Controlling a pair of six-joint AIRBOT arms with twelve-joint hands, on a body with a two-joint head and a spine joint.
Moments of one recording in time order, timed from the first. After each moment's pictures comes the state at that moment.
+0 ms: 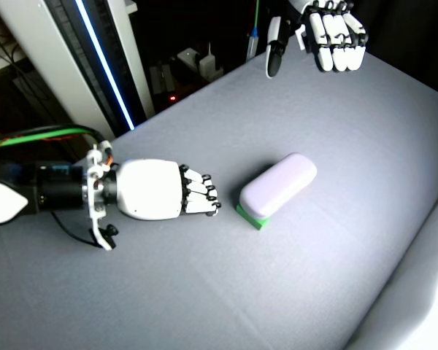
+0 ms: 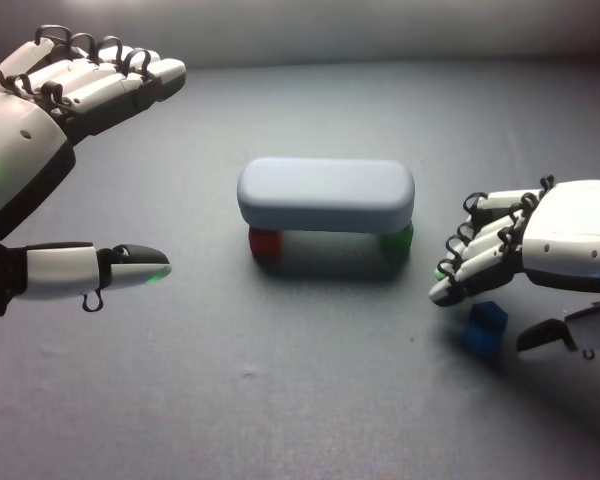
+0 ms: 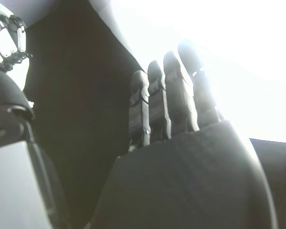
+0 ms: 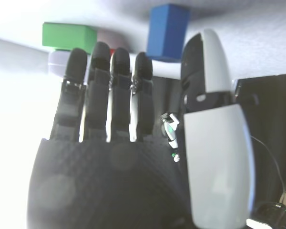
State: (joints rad) left arm 1.05 -0.76 0.86 -0.19 -1.20 0.93; right arm -0.68 -1.09 1.30 -0.70 0.66 -0.26
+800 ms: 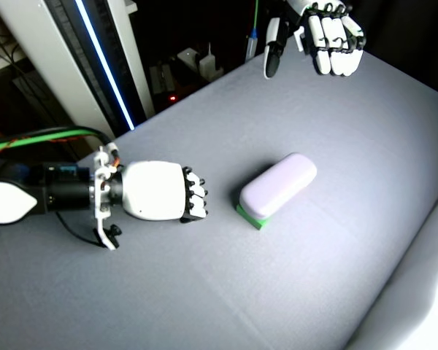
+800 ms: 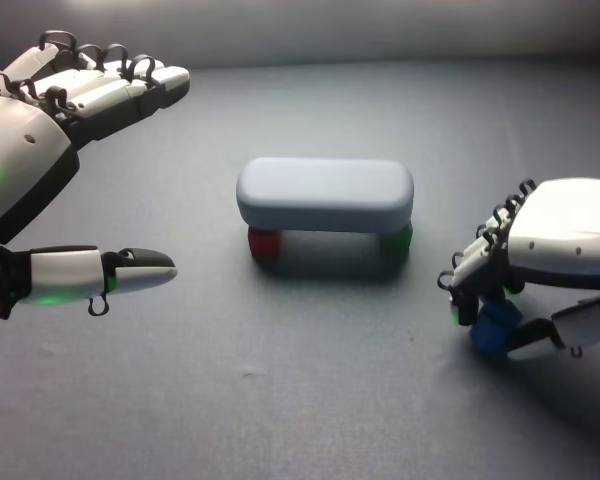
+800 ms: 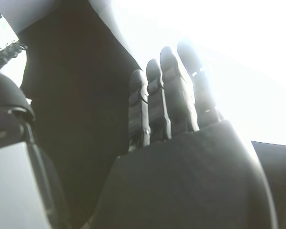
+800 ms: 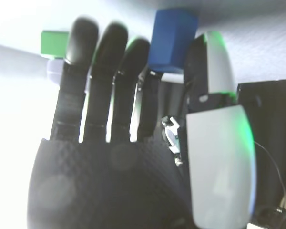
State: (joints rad) left arm 1.05 -0.77 0.86 -0.20 -1.21 0.92; right arm -0.64 -1.11 1.31 -0.71 0.65 -0.26
